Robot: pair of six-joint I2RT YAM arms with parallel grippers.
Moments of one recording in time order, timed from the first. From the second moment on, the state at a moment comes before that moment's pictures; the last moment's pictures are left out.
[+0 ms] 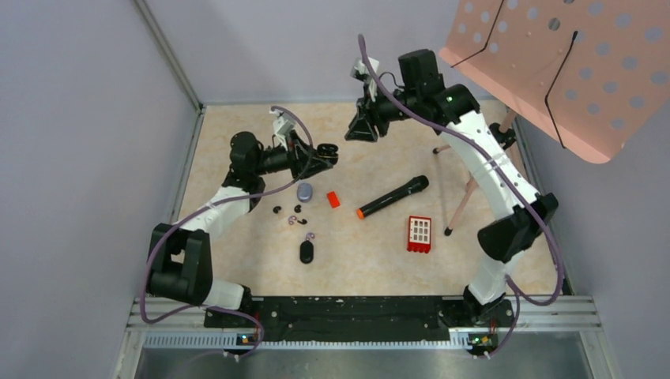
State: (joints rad) left arm -0.25 1.43 0.85 0.66 1.10 -0.40; right arm 0.53 1.82 2.16 -0.91 -0.77 -0.29
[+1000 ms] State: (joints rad) left arm 0.25 1.02 0.77 0.00 0.46 -0.43; right arm 0.81 2.07 1.59 -0.49 -0.67 -0.56
